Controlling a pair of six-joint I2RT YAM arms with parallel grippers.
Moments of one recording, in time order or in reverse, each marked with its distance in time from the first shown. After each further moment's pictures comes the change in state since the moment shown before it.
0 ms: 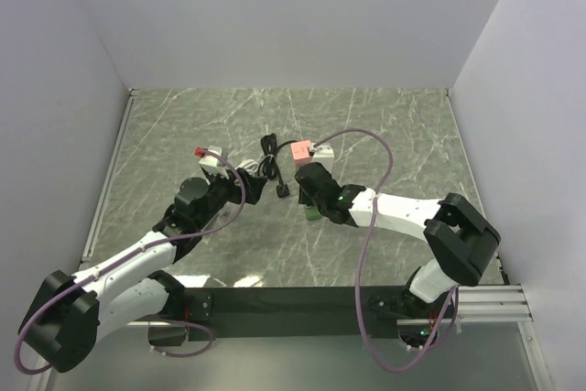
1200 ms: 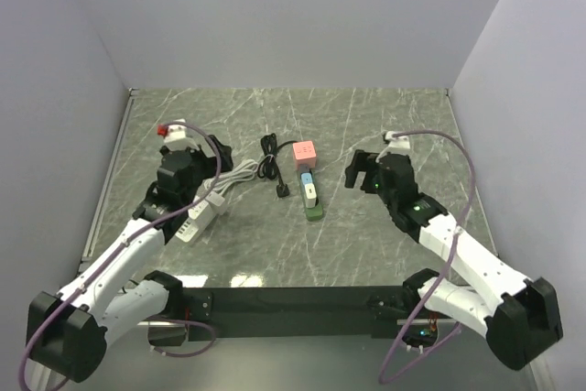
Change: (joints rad) left arm 0.147 -0.033 0.231 -0.363 -0.250 -0.063; right arm -0.377 -0.574 -0.204 -0.076 -0.182 -0.197
